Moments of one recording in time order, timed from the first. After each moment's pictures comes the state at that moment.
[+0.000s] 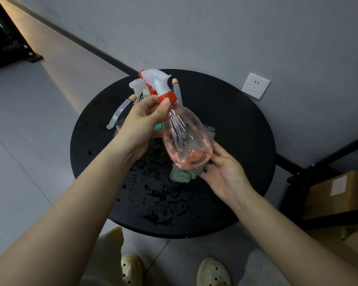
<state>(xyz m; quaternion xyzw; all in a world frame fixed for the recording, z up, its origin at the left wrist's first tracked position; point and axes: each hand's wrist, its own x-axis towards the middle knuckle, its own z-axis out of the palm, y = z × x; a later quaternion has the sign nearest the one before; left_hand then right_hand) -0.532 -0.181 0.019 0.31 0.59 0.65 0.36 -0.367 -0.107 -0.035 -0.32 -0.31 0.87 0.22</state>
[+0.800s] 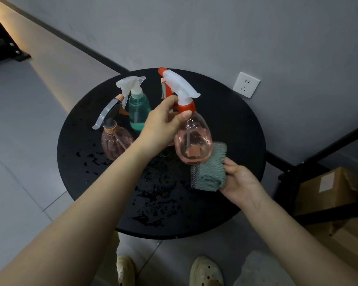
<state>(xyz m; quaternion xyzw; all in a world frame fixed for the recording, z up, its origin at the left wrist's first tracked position) -0.506 -0.143 0.004 0.45 0.68 0.54 0.22 -0.327 -0.078 -0.048 -0.42 -0.24 0.85 0.20</state>
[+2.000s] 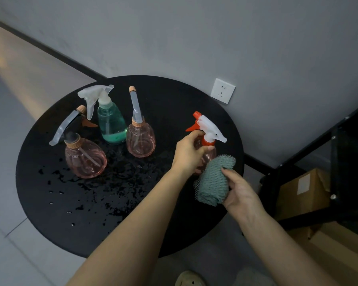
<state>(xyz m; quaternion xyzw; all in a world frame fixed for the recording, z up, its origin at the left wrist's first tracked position) -0.424 -0.047 -0.072 0.38 0.69 0.53 0.31 -0.290 -0.045 -0.063 -0.53 -0.25 0.75 0.30</state>
